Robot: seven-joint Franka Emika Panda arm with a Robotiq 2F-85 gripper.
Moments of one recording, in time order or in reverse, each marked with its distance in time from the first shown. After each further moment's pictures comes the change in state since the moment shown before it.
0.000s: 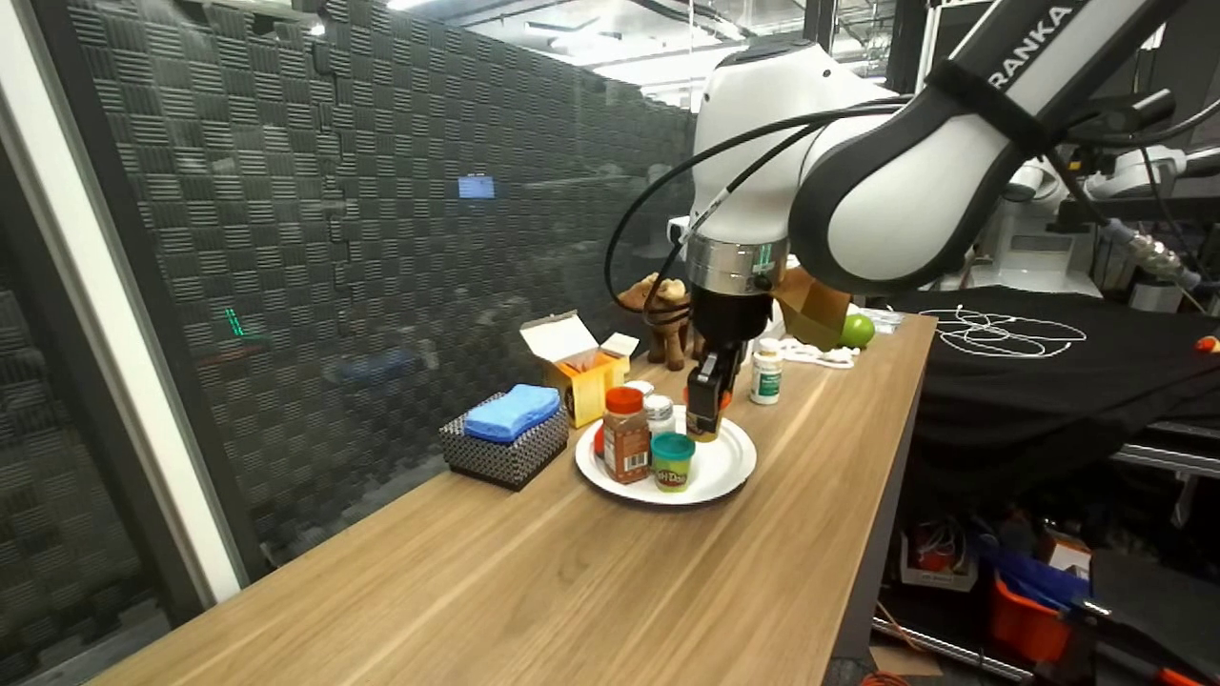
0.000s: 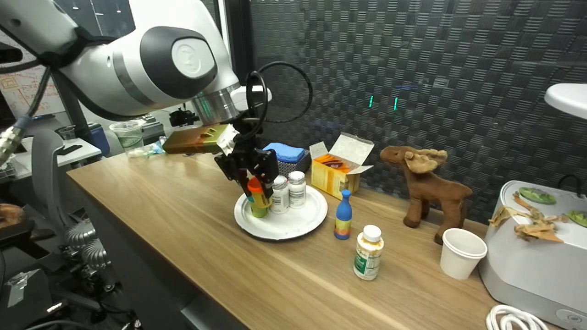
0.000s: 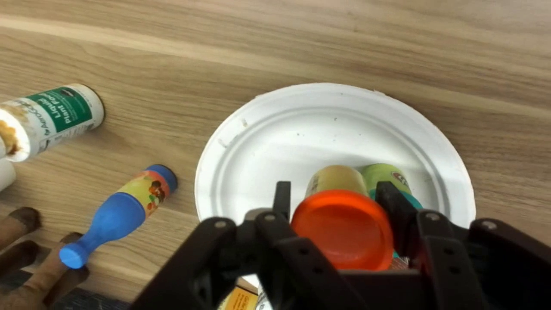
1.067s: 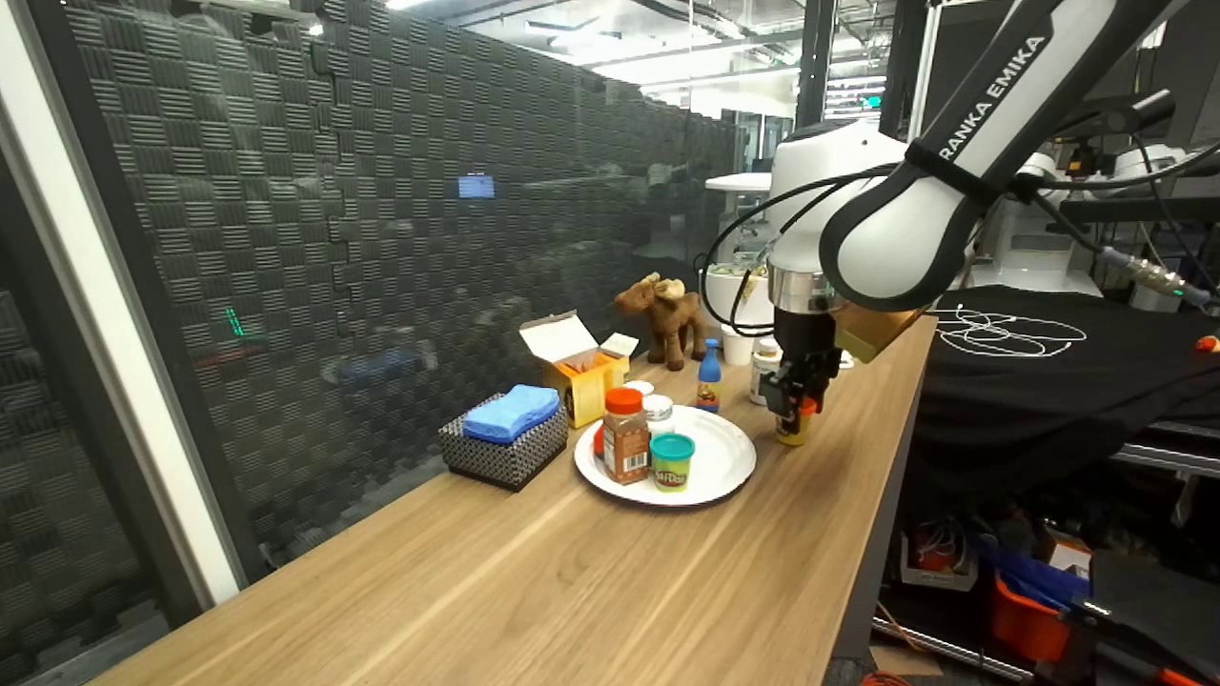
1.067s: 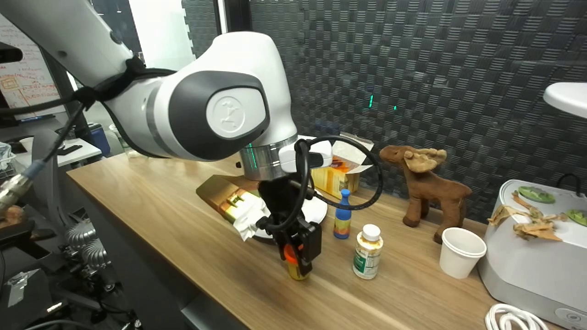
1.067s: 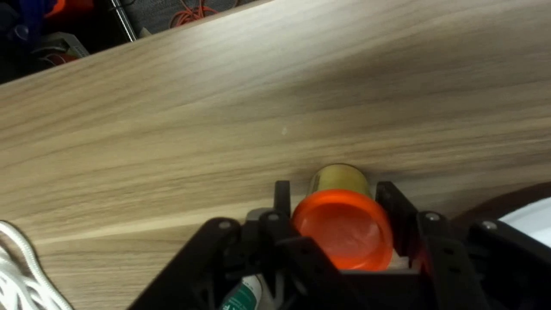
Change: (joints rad) arm -0.113 0.092 -0.150 -0.006 0.089 0.002 0.067
